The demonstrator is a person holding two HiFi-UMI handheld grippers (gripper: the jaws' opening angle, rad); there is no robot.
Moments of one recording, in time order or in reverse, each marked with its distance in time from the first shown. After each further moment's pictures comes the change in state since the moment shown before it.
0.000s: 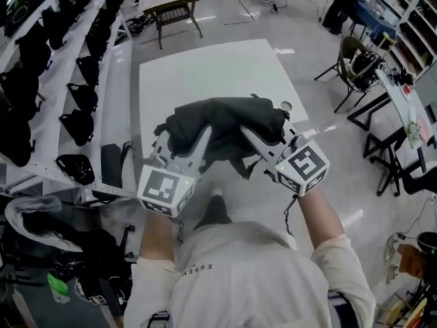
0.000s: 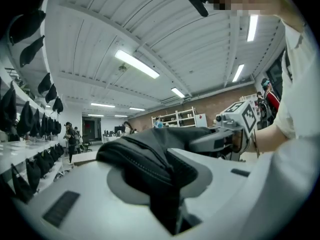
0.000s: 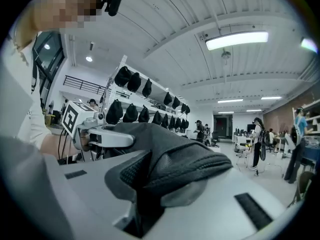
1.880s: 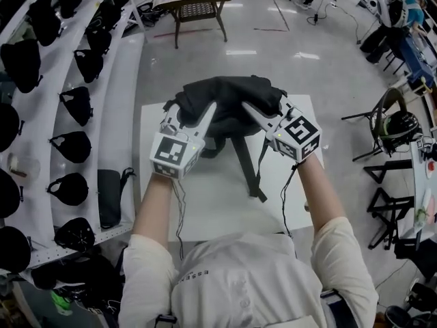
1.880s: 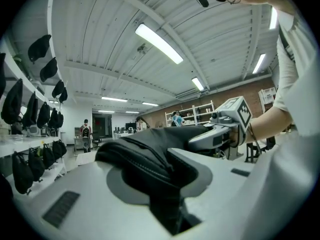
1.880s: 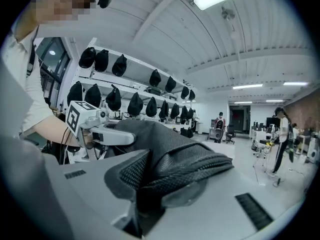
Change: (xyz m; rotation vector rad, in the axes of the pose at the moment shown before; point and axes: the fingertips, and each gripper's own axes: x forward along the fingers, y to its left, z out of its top) left arm 0.356 0.366 -0.087 -0.024 0.029 0.112; right arm 0.383 -0.362 -0.058 -0.021 0.077 0.187
